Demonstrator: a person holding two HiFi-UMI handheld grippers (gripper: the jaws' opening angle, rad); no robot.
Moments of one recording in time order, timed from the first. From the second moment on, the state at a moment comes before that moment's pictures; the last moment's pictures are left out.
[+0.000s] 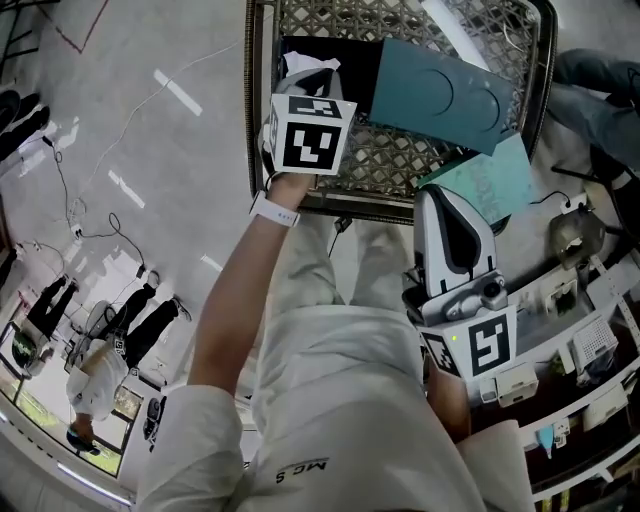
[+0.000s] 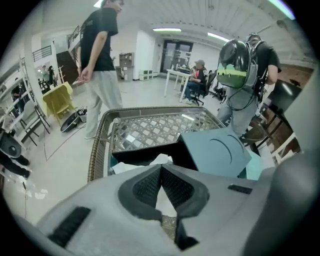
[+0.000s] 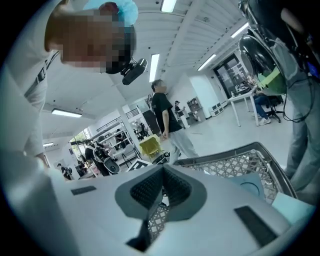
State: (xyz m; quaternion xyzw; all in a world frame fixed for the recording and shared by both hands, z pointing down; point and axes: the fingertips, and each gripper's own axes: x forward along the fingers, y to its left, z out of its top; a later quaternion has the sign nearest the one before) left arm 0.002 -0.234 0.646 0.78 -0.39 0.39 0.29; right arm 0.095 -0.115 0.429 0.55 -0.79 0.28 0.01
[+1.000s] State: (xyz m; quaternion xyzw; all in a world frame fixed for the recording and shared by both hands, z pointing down) left arm -0.019 -0.145 0.365 0.86 -0.45 0.17 0.19; right arm 0.121 -0.079 0.302 0.58 -0.80 0.13 0.09
